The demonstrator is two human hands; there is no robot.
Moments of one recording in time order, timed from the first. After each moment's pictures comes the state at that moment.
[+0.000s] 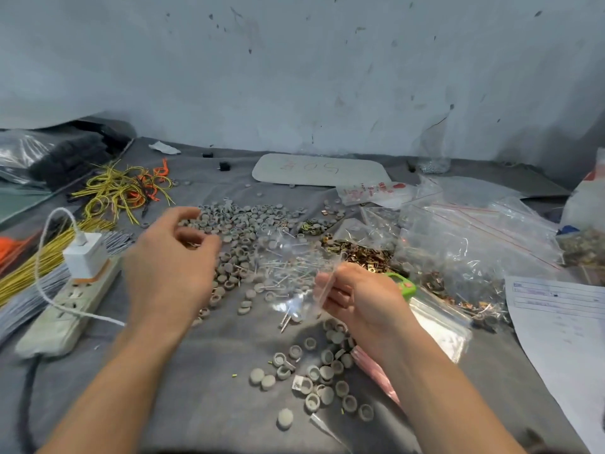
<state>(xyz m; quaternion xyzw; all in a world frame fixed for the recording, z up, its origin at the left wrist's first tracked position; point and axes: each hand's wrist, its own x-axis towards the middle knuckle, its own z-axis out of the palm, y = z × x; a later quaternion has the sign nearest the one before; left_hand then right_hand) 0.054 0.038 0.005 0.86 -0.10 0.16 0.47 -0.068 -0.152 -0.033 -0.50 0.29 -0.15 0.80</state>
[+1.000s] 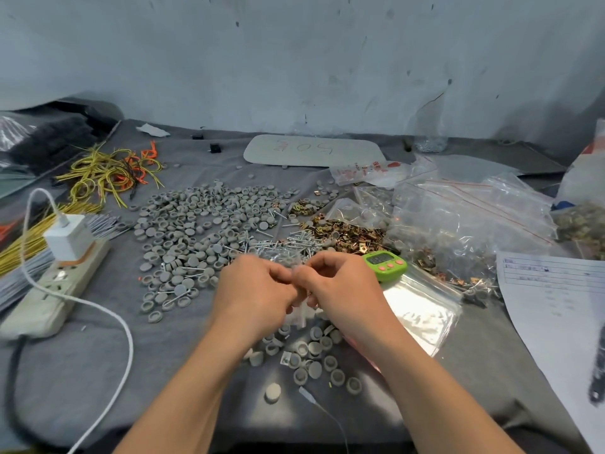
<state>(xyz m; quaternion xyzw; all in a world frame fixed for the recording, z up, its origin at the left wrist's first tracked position) -0.006 -0.022 -0.028 0.90 -0.19 -0.11 0.39 -0.074 -0.143 -0.053 -0.80 0.21 -0.18 0.53</state>
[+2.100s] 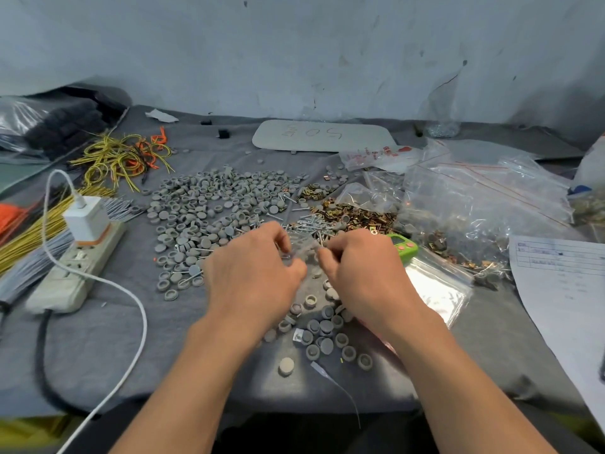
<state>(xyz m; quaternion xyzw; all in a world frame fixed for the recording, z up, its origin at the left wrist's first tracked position) -0.014 -0.008 -0.023 0.94 -0.23 0.12 0.23 -0.083 -0.142 -0.035 -0.93 0.20 -0.18 0.25</state>
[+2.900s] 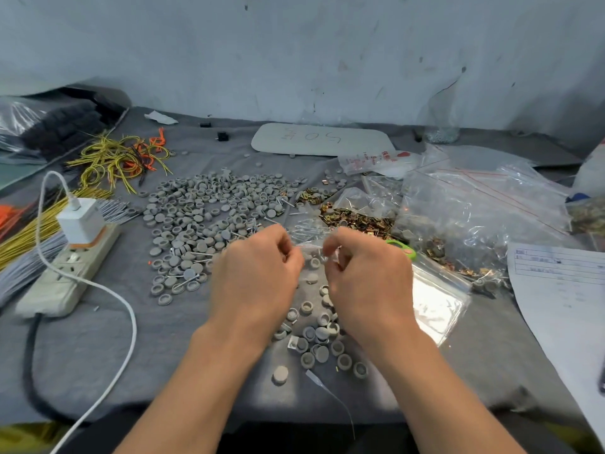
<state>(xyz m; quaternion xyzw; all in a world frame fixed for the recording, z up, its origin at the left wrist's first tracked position) -0.015 -0.015 -0.035 0.89 -0.25 0.19 0.33 -0.095 -0.122 -0.032 -0.88 0.24 -0.34 0.22</state>
